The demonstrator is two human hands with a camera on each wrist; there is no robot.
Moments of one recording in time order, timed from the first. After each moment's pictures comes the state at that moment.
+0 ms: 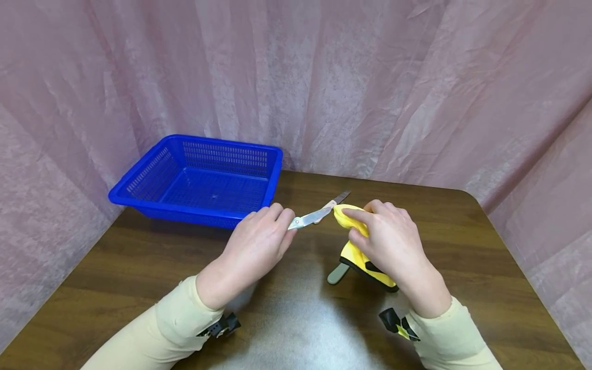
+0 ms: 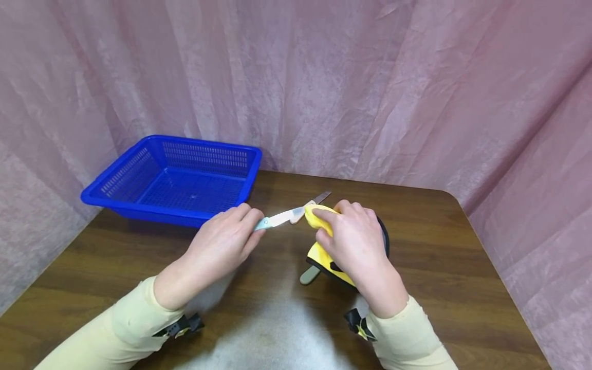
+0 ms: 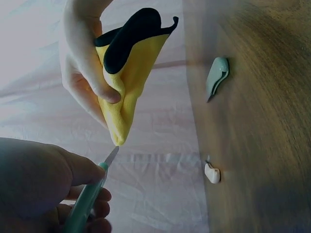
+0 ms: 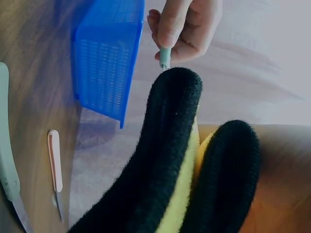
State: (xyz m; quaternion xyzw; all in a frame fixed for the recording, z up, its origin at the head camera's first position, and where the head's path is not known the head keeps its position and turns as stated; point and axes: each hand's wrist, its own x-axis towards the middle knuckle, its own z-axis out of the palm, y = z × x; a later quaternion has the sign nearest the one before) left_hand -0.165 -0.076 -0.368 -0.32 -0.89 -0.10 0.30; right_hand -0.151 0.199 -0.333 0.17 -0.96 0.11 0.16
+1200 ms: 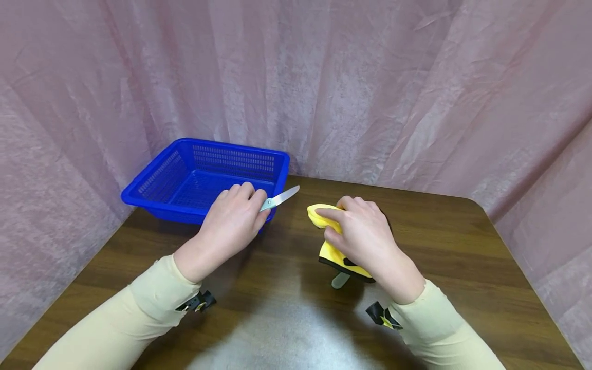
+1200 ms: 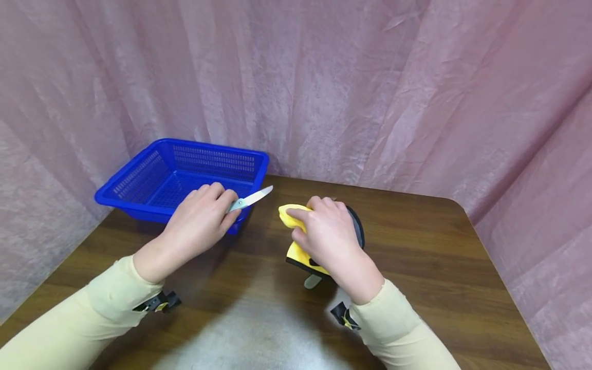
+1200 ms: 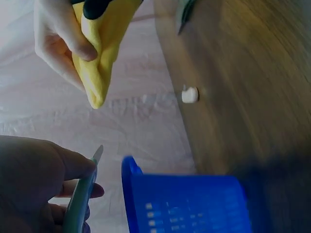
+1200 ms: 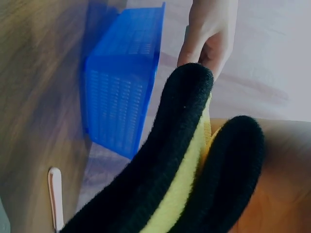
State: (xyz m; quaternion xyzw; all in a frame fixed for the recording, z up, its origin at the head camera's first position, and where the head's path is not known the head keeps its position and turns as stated) left_hand -0.196 -0.135 -0.353 -0.28 -0.91 -0.07 0.31; right_hand -0.171 0.153 -0.329 0.25 -0.95 0.09 0.16
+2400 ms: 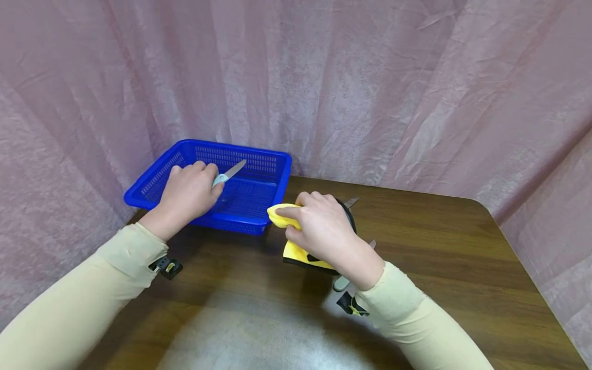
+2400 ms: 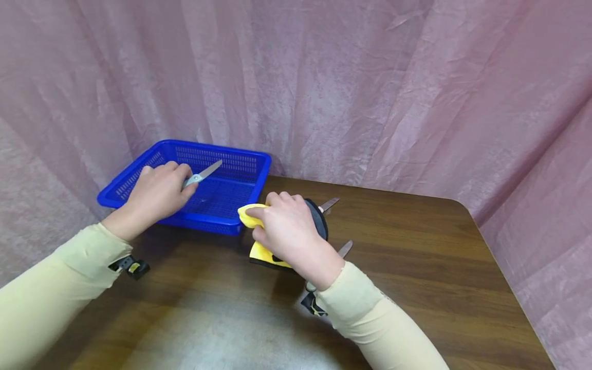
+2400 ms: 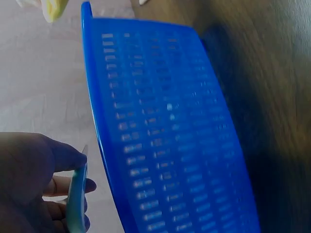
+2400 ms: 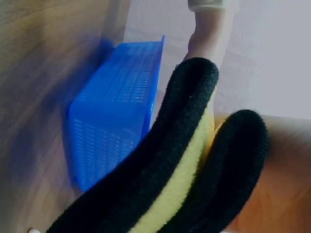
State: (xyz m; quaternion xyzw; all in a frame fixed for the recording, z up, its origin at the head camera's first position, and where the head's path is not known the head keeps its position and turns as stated) left_hand -0.252 -0.220 -0.334 -0.15 -0.96 -0.06 0.21; right_hand -0.185 0.089 -0.323 0.33 -0.93 0.07 0.15
